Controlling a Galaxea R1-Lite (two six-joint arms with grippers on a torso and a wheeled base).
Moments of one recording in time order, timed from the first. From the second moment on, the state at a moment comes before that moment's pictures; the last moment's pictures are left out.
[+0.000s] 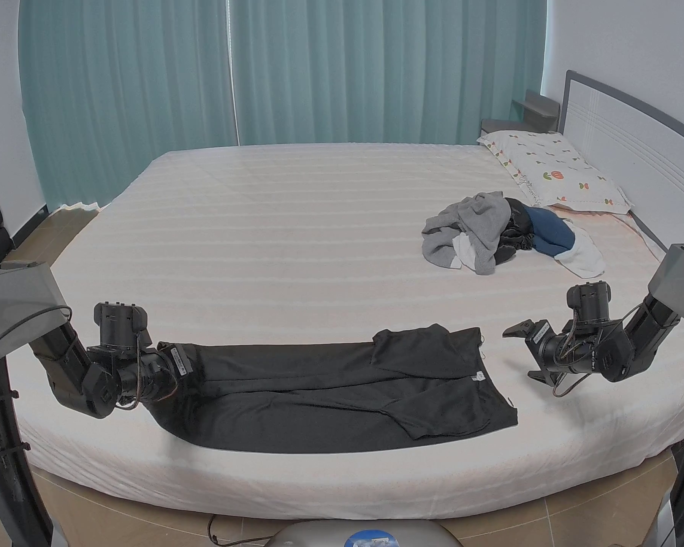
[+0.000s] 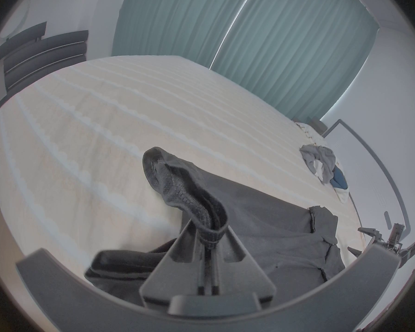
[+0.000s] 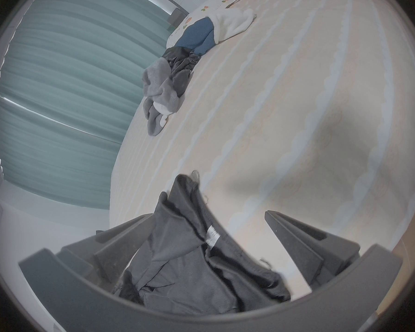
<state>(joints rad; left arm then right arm) -0.06 2.14 -0.68 -0.77 -0.10 -0.50 0.07 2.20 -0.84 -0.67 0.18 0.96</state>
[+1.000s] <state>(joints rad) -0.39 2.15 -1.30 -0.01 0.00 -0.73 0.08 2.20 -0.83 -0.67 0.18 0.95</state>
